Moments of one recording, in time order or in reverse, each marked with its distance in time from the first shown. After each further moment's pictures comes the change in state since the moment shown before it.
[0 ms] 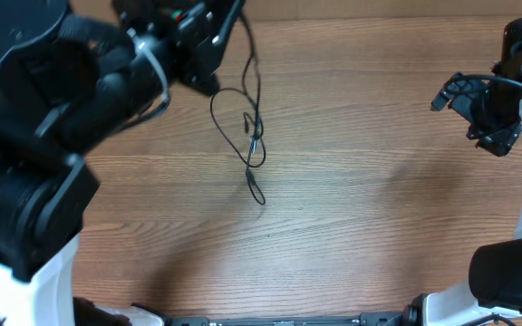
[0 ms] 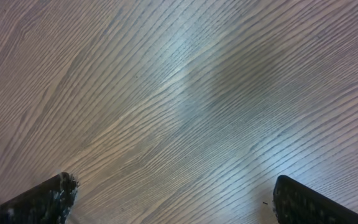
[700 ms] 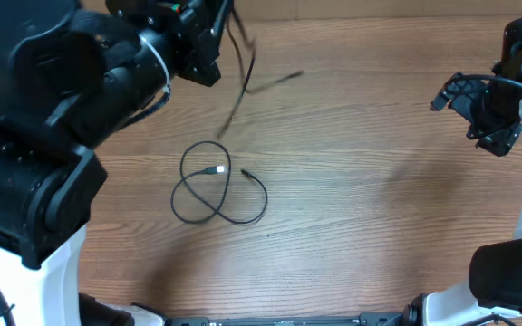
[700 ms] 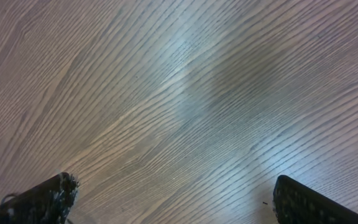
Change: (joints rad) left arm 0.000 0.023 -0.003 0.003 -0.109 0.009; right arm 0.000 0.000 0.000 0.000 0.000 0.000
